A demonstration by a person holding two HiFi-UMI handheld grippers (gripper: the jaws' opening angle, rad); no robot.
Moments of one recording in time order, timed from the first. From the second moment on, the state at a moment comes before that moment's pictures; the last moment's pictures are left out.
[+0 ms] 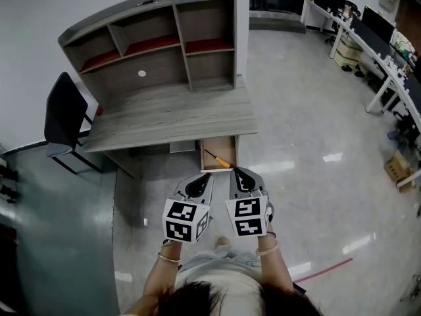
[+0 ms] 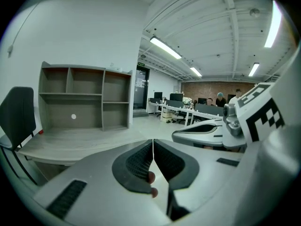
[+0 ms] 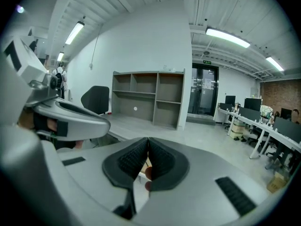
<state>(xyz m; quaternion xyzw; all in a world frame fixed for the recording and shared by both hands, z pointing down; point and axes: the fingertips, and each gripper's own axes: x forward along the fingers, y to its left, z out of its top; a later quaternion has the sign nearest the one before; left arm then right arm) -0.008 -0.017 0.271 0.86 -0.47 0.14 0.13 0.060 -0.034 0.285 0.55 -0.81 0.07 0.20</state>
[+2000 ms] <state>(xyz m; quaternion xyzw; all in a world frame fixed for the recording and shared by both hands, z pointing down) -0.067 0.136 0.240 0.87 -0.47 0.12 0.13 0.021 0.130 0.245 0.56 -0.80 0.02 0.21</state>
